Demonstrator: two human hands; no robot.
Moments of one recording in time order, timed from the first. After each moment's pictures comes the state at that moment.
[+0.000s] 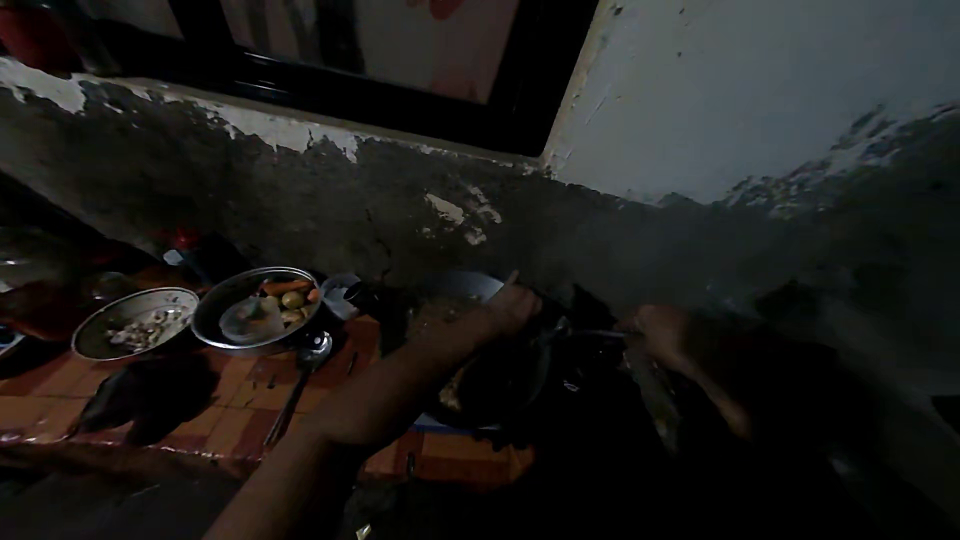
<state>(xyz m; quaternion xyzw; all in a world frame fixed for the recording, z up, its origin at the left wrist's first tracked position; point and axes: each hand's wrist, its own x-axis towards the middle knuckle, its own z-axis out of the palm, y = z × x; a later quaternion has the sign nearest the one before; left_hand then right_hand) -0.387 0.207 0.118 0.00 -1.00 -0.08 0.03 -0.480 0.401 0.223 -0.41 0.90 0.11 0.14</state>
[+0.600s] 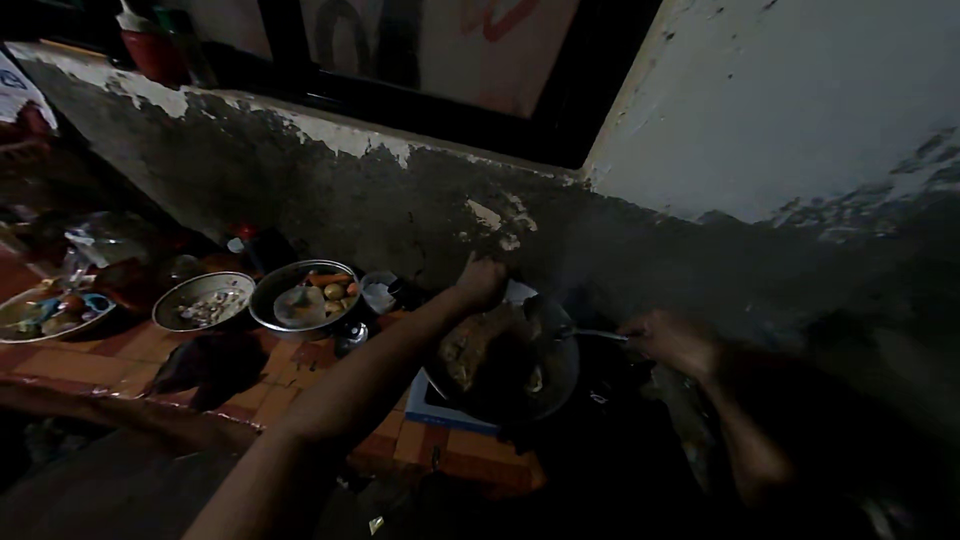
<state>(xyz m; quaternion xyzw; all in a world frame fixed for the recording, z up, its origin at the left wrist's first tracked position) -0.310 0.140 0.138 0.18 -0.97 -0.17 0.09 -0.468 0.376 0.211 -0.42 0.89 0.06 0.15</state>
